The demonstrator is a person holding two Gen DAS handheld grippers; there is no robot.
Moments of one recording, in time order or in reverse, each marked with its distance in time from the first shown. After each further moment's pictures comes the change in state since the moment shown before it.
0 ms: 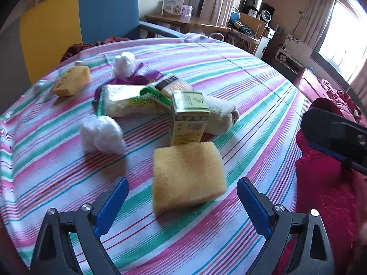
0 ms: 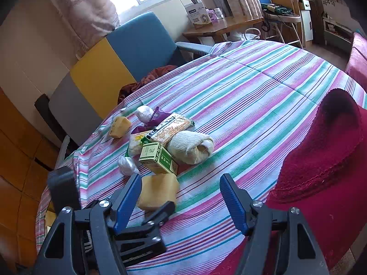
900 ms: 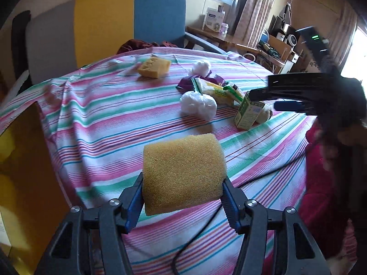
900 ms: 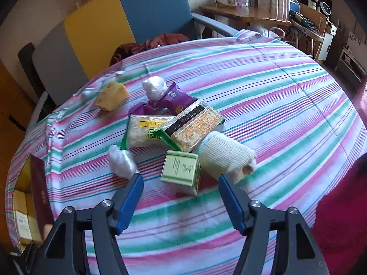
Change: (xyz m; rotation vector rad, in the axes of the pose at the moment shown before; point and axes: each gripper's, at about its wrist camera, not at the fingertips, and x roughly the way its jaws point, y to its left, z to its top) left arm -0.117 0.092 -0.085 -0.157 -0.098 0.104; right arm 0.102 0.076 0.029 -0.204 0.206 -0.191
